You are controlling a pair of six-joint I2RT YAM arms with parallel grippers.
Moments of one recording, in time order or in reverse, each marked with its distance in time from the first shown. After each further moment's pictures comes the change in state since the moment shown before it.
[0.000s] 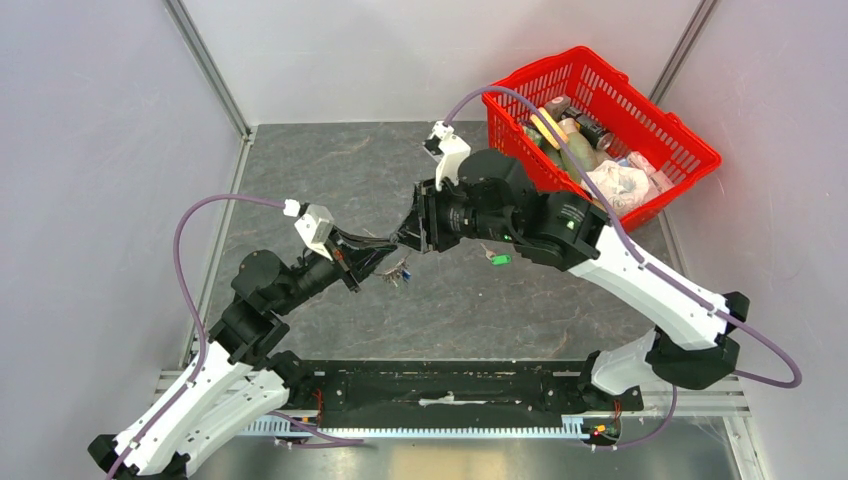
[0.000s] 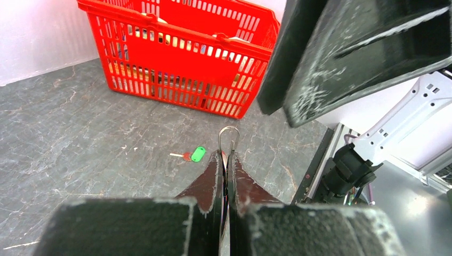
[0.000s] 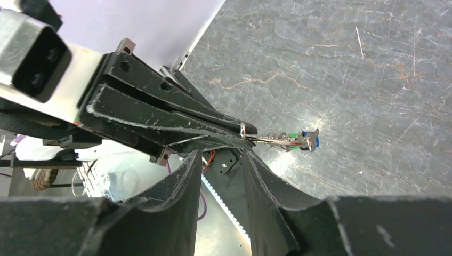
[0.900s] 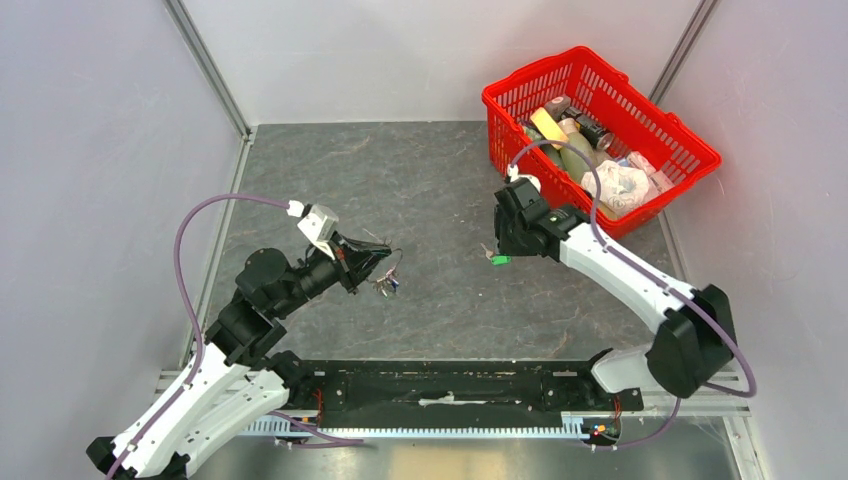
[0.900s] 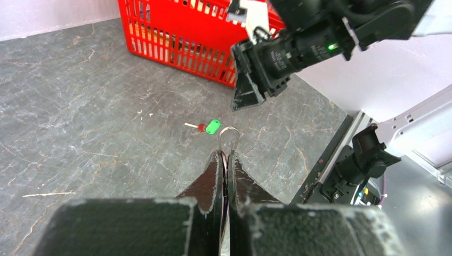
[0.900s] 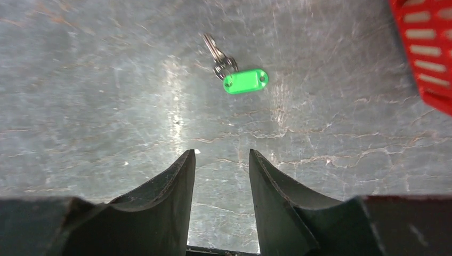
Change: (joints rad) left arm 0.000 -0.007 0.021 -0.152 -0.076 -0.001; right arm -0.440 -0.087 -0.655 0.051 0.280 -0.085
